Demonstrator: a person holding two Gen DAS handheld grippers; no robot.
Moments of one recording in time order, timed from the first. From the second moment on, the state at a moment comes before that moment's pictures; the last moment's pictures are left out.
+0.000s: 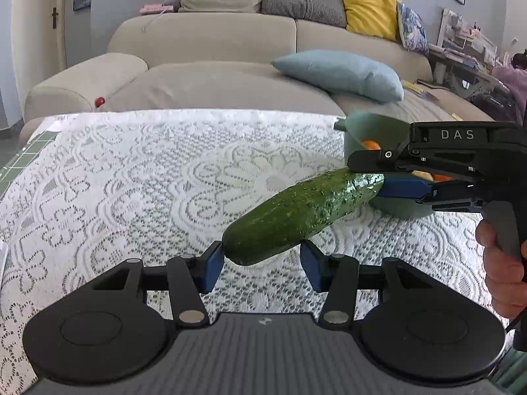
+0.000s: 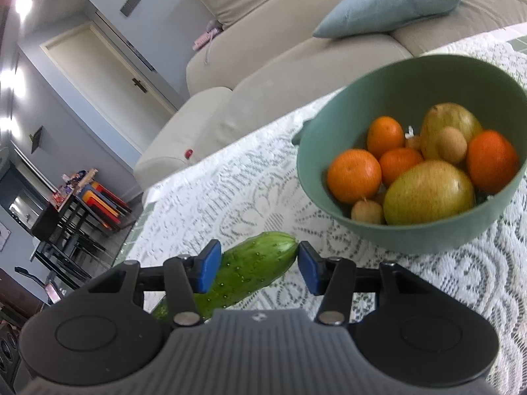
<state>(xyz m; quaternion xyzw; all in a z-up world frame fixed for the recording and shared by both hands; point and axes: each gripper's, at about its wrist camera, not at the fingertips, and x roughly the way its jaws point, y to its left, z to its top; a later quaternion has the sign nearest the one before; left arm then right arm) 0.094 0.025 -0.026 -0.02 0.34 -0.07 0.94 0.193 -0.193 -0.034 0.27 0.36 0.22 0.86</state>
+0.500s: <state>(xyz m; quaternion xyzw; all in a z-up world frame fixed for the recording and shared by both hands) 0.109 -0.008 -0.003 0.00 0.30 -0.09 0.95 0.198 -0.232 -0.012 0.29 0.32 0.21 0.88</state>
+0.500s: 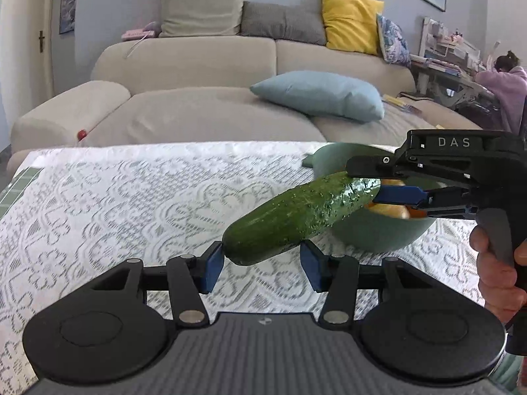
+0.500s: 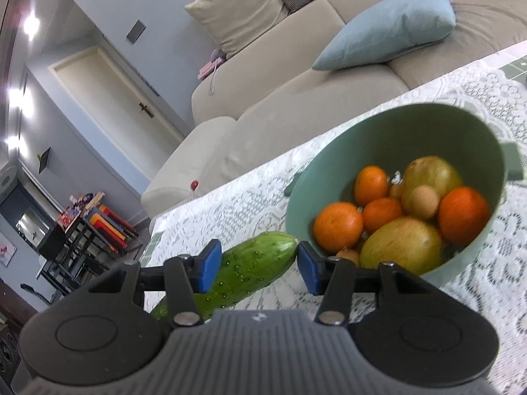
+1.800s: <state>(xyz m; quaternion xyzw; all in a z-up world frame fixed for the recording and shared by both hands) 0.214 -0.108 -0.014 0.07 0.32 -0.14 0.93 0.265 -0.311 -0.021 0.30 0.30 0.07 0.90</state>
